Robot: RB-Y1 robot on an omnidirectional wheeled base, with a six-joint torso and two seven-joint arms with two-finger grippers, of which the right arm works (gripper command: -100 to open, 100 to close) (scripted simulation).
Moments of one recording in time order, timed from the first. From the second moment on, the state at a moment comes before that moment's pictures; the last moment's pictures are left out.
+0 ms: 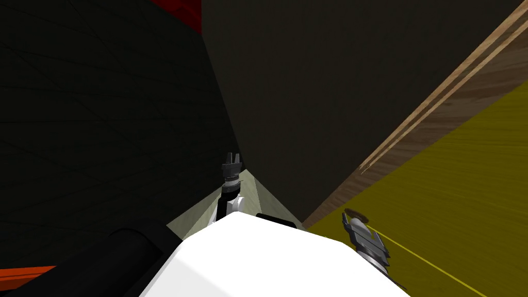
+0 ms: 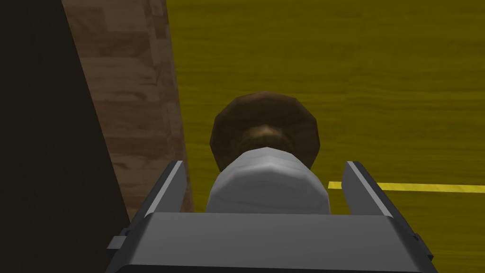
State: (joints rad) arm 0.35 -0.32 0.01 -0.94 -0.68 -0.93 -1.46
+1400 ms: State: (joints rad) arm 0.40 -0.36 0.10 -1.00 -0.63 -0.94 -1.51
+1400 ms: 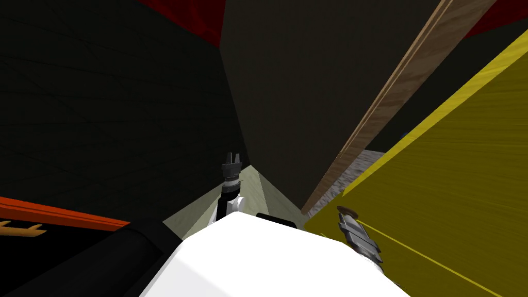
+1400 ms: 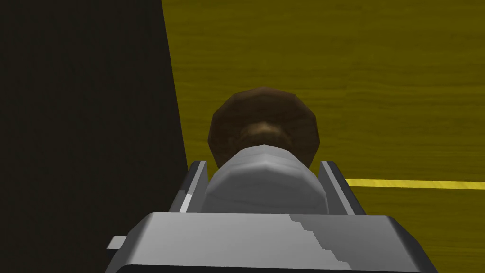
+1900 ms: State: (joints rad) arm 0.41 -0.38 0.16 -1.00 -0.59 -0.96 -1.55
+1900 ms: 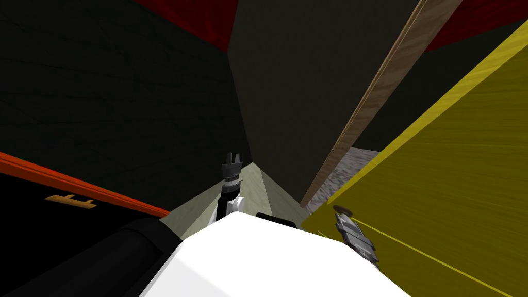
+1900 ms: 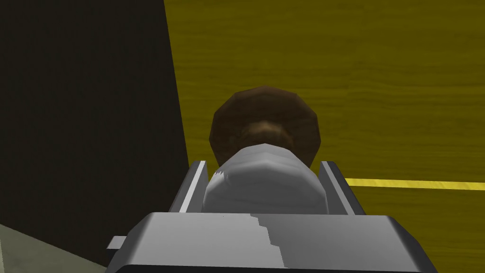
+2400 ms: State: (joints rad) arm 0.45 -0.41 0.22 -1.01 -0.55 -1.00 -1.58
